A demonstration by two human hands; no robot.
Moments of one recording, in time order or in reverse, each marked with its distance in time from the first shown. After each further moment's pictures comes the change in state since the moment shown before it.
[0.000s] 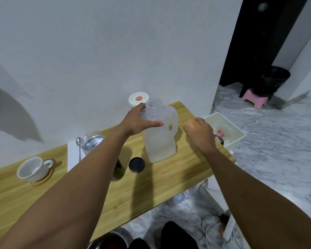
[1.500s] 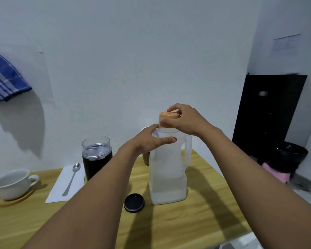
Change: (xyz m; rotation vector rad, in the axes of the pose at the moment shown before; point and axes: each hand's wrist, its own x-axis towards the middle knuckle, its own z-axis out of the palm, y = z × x) left_hand -0.003 -0.026 0.024 -0.056 0.159 0.172; right_hand 0.035 -0.112 0.005 0.015 -0.180 -0.656
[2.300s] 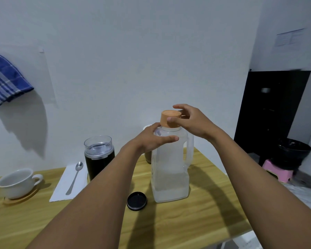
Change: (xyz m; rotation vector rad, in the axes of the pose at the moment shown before) left_hand -0.002 0.001 0.002 -0.040 0.013 0.000; right_hand -0.009 0.018 -0.004 0.248 -0.055 -0.008
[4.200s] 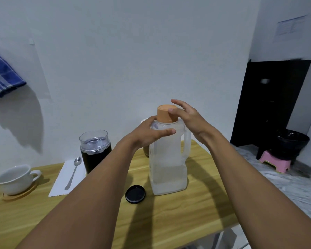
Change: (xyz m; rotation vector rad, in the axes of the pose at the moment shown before) left_hand 0.003 -0.006 0.002 -0.044 -0.001 0.023; right_hand -0.004 0.019 0.015 0.360 0.003 0.061
